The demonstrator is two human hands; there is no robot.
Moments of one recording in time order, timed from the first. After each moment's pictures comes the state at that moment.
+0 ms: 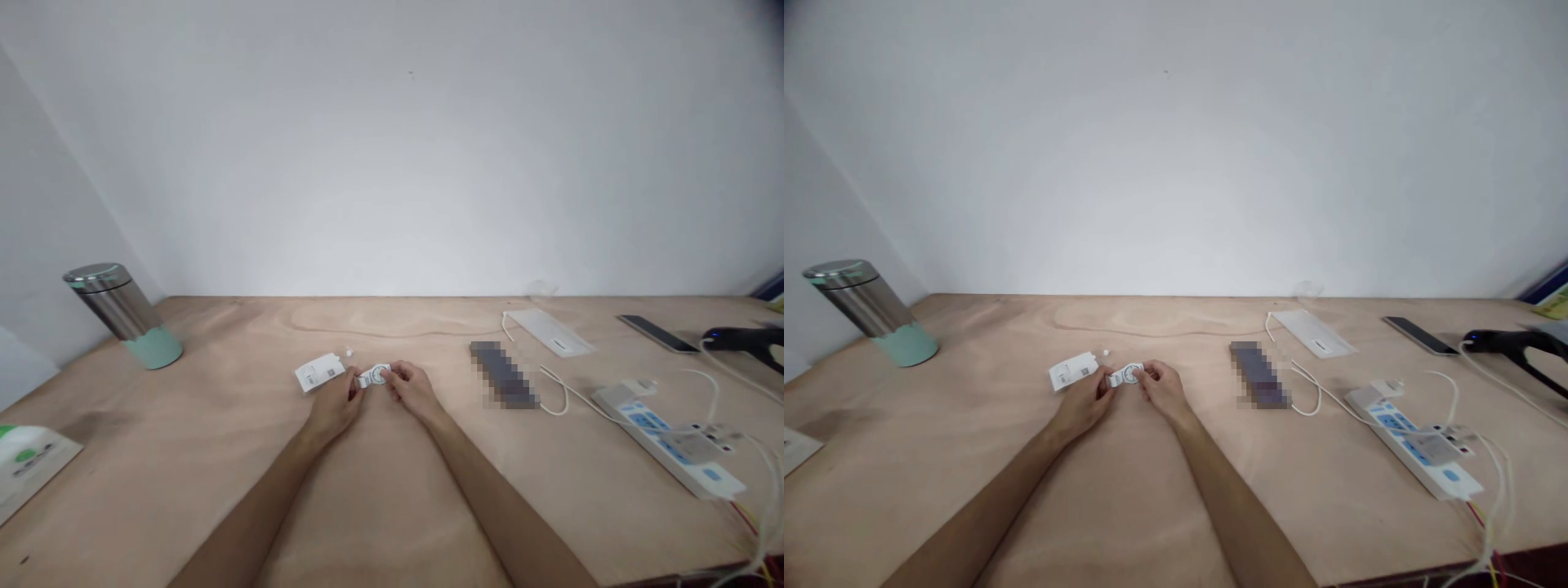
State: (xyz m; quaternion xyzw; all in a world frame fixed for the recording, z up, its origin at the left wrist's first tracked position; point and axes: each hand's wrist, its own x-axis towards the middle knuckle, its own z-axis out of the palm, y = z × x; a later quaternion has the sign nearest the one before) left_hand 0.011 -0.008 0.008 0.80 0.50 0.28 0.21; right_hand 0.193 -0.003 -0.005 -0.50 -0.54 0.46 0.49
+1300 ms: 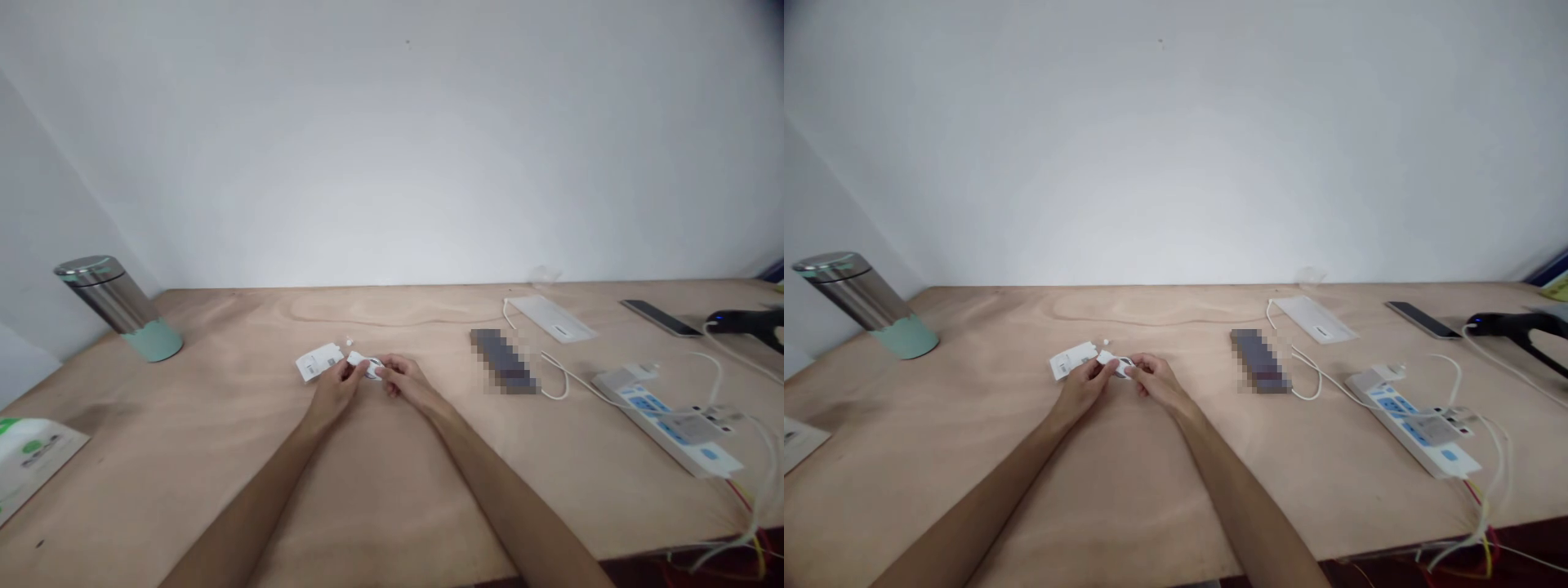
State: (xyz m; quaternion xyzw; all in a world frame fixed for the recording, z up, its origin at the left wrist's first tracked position) left_hand 0.017 -0.009 0.008 0.69 0.52 0.40 0.32; right_hand 0.190 -0.008 -0.005 -0.44 -0.54 0.56 0.45
